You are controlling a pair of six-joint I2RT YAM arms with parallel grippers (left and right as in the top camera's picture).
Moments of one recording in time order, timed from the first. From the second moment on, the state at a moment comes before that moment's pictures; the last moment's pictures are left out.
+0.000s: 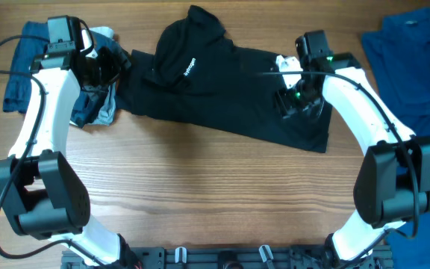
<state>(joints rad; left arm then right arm) 0.12 1.82 1.47 -0.75 0.29 -0.53 0.18 1.86 1.39 -0.93 -0.13 -0.25</state>
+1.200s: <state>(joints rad) 0.12 1.82 1.47 -0.75 0.29 -0.53 0.14 1.86 1.24 -0.87 0.05 -0.02</state>
